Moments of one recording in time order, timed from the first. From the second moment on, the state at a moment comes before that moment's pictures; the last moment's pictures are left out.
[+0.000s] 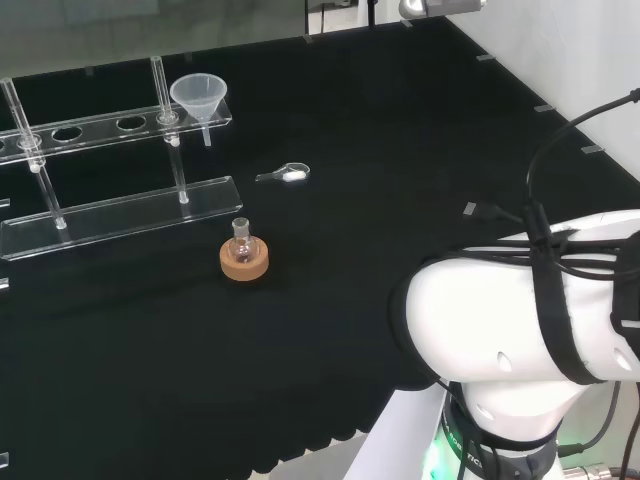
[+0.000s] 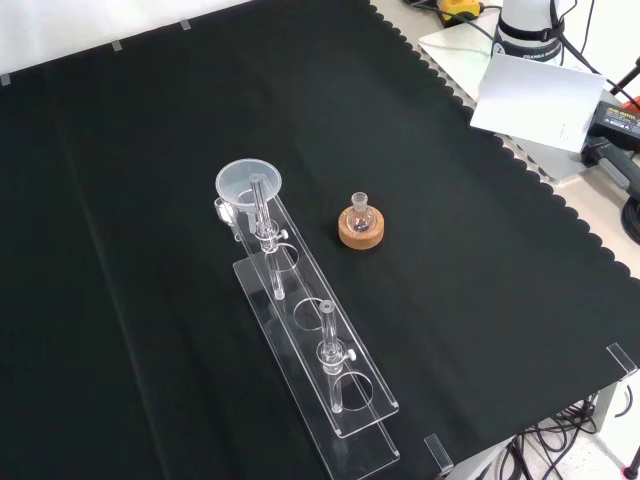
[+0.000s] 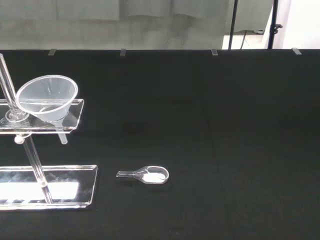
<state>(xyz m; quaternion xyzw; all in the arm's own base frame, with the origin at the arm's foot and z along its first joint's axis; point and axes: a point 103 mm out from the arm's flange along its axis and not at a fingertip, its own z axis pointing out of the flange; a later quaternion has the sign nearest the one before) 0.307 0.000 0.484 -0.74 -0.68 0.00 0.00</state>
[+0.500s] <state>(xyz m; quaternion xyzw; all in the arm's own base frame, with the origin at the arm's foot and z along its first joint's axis) 0.315 0.003 0.469 -0.74 -0.67 0.02 0.01</state>
